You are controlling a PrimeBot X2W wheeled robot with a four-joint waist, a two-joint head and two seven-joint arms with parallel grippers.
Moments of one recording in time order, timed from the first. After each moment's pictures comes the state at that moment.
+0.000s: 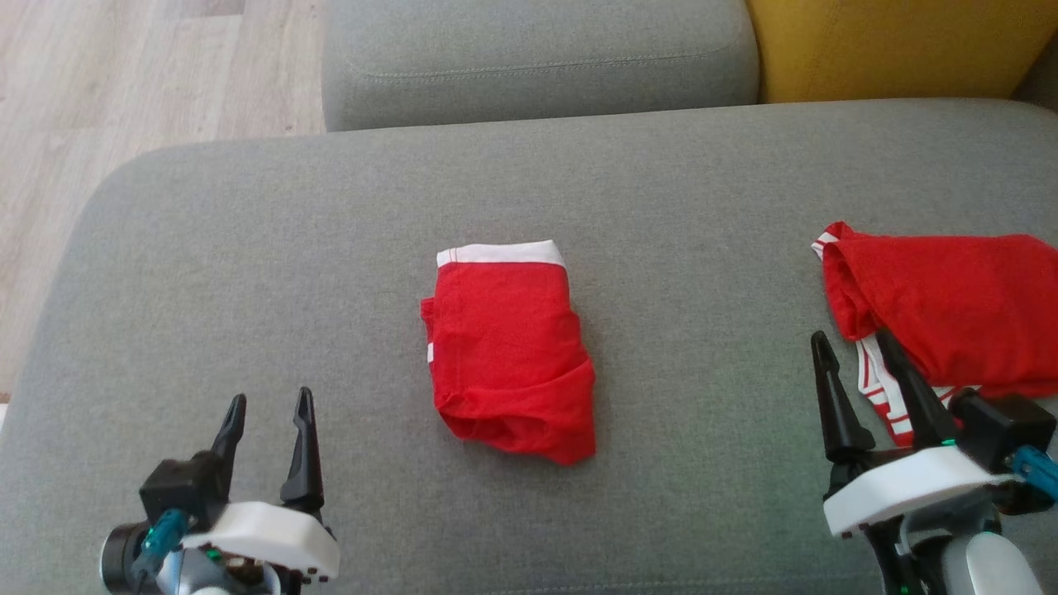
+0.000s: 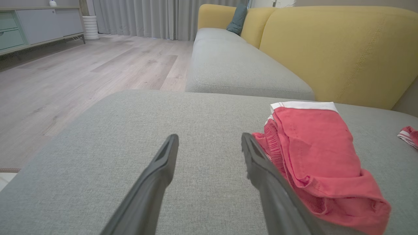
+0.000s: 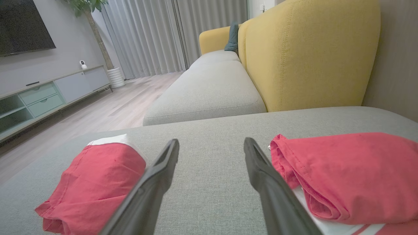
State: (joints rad) left arm 0.08 0.14 -0.18 0.12 -0.27 0.12 -0.18; right arm 0.06 -0.07 0.02 0.00 0.23 0.13 0.04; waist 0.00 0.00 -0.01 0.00
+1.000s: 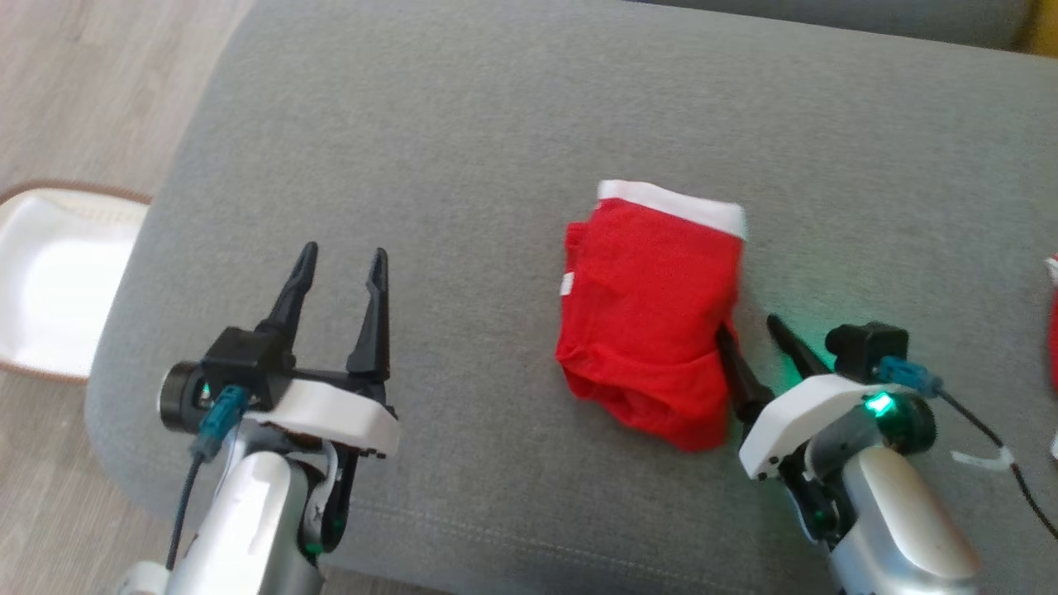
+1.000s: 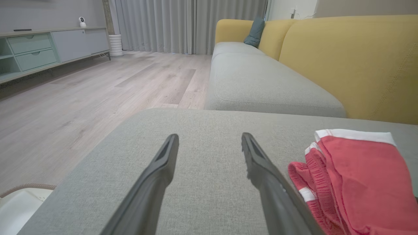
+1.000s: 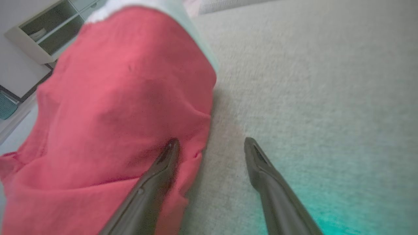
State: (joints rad) left arm -0.22 0.11 -0.30 0.20 -0.22 0.06 -0.24; right arm -0.28 -0.07 0.19 0.53 0.31 0.13 0.03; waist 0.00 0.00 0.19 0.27
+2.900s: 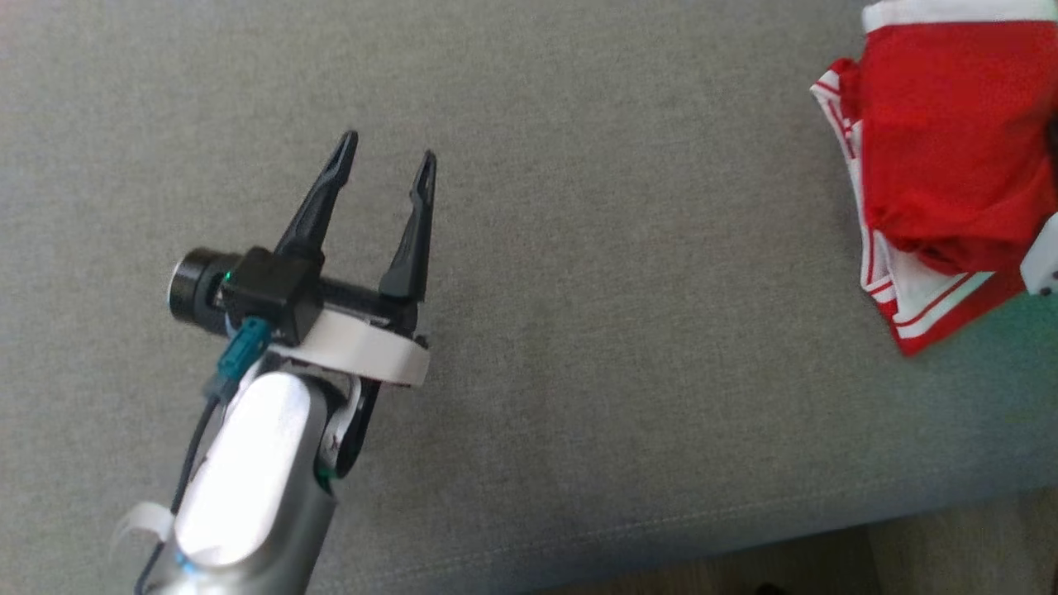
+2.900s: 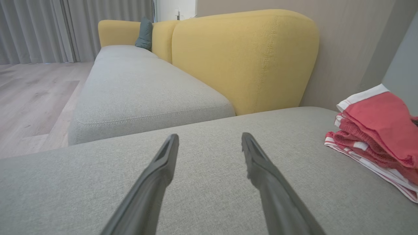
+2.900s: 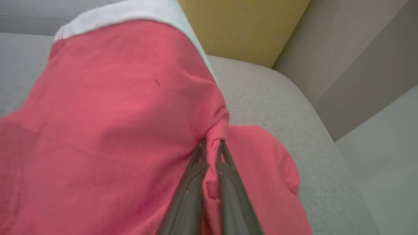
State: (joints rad) left arm -0.38 0.12 -0.38 0.13 -0.17 0.03 -0.25; right arm -0.59 -0.51 0.13 0.61 0.31 0.13 0.07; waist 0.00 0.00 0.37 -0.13
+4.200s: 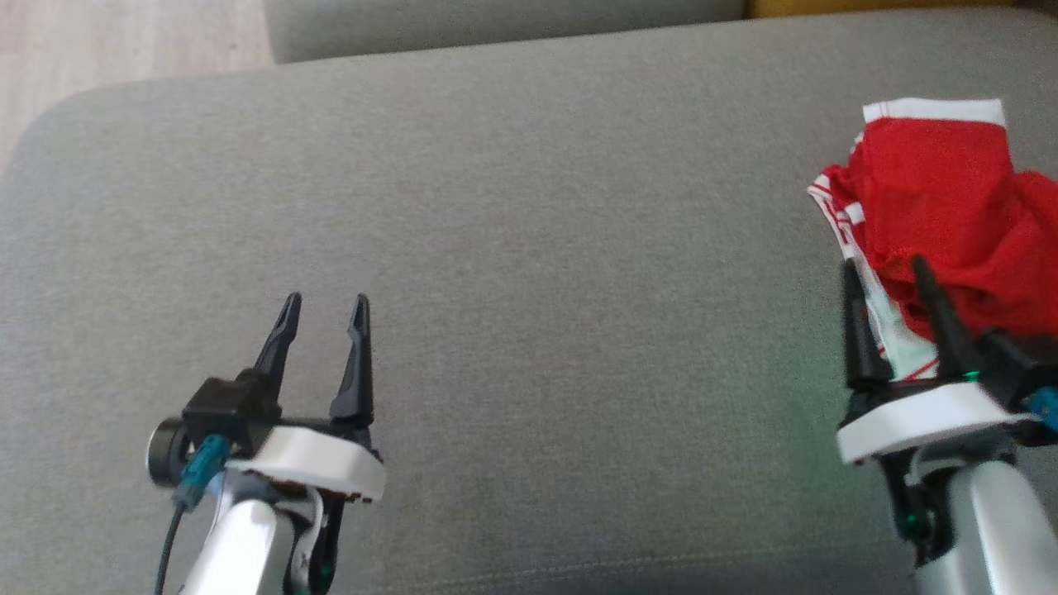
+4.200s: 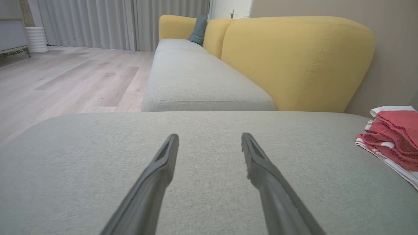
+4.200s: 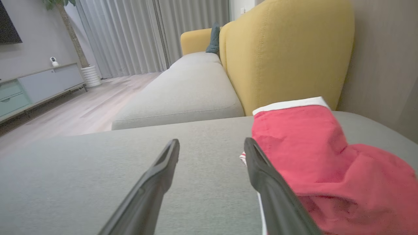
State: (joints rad) left arm -0.12 0.13 -0.30 0.16 -0.27 0.10 -0.26; right arm -0.12 -0.11 -0.03 0.15 0.20 0.13 -0.07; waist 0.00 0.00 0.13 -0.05
